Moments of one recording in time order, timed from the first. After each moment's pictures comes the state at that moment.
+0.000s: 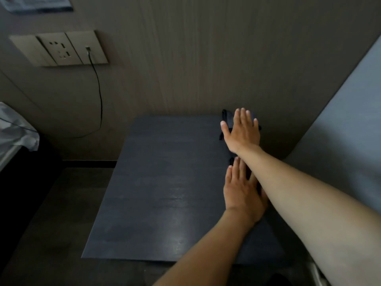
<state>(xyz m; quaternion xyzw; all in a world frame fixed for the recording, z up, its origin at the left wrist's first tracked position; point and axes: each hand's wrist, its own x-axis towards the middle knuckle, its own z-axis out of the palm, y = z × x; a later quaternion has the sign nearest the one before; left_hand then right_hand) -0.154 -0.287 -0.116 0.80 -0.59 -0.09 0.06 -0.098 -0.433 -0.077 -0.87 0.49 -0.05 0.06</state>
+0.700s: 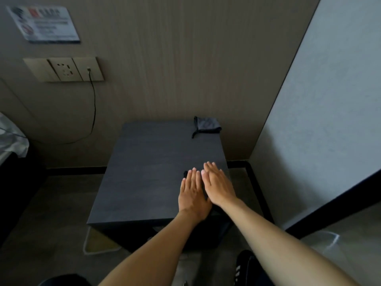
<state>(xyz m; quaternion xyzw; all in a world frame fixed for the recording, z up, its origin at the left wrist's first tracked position) -0.173 -0.171 -0.101 0.83 -0.54 -0.11 0.03 -0.241 -0.257 -0.073 -0.87 0.42 -0.02 0.25</state>
